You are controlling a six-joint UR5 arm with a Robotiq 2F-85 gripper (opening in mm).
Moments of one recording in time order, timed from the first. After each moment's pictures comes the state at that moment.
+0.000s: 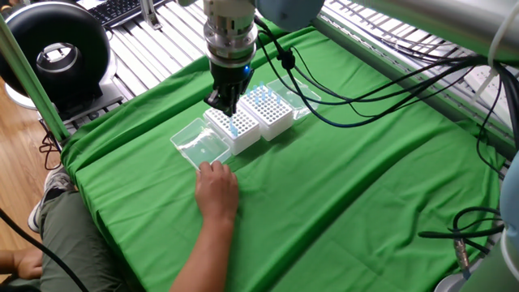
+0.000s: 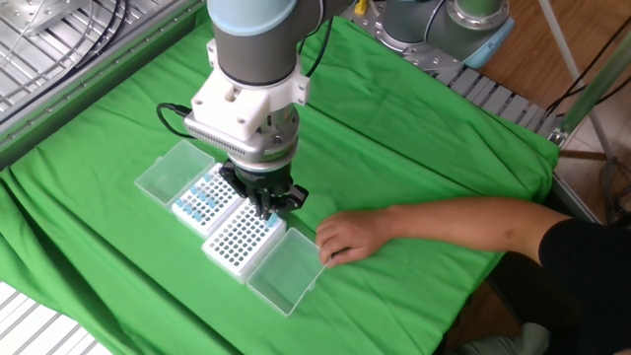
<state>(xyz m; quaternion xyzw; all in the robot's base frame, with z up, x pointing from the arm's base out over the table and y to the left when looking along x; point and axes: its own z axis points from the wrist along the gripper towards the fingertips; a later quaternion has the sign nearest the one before) 0.578 0.090 0.110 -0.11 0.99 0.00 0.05</state>
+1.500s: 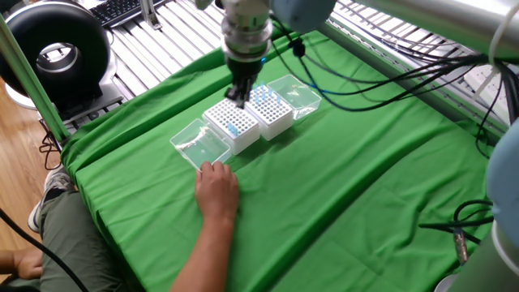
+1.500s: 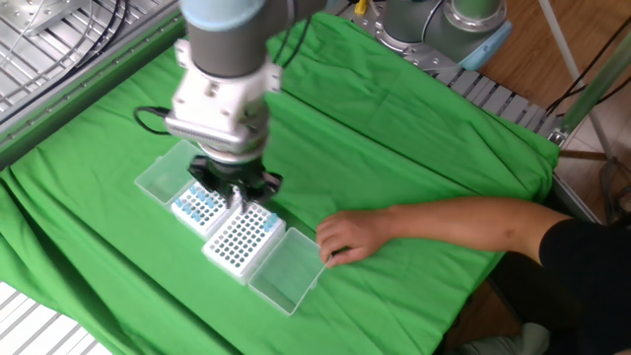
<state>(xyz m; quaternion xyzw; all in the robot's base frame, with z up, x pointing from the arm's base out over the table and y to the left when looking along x) 0.588 0.027 0.098 -0.23 0.97 -0.02 0.05</state>
